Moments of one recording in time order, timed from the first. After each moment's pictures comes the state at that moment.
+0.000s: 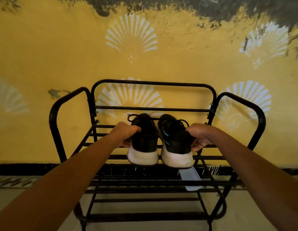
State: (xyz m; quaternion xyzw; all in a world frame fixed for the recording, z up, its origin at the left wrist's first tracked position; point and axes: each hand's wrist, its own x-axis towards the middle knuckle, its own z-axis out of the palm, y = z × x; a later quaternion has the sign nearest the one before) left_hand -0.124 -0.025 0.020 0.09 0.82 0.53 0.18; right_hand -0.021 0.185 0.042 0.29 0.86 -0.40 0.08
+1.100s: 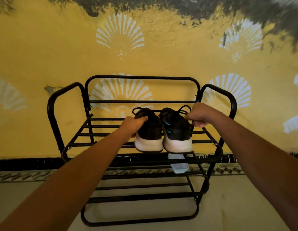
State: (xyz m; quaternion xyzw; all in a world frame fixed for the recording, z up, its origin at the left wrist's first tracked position) left_hand -0.068 0.007 0.015 0.11 0.81 0.56 0.15; right_hand 0.031 0.200 0.072 0.31 0.92 -0.23 -0.03
